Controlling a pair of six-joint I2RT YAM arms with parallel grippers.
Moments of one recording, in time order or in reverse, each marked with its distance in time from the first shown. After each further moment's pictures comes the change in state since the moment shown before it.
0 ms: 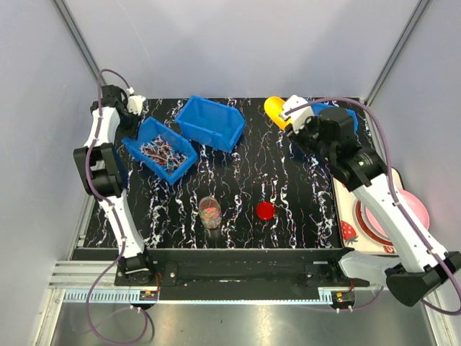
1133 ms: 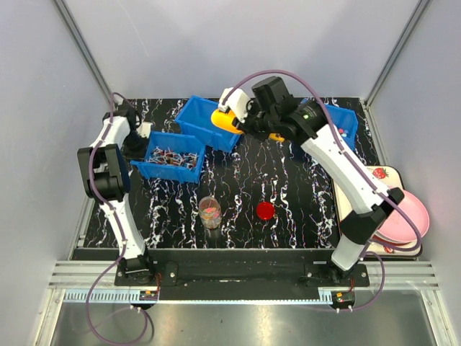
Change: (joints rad) left arm -0.057 -0.102 -0.293 -0.159 -0.135 -0.231; right arm 0.237 0.565 0.700 -0.442 -0.093 -0.071
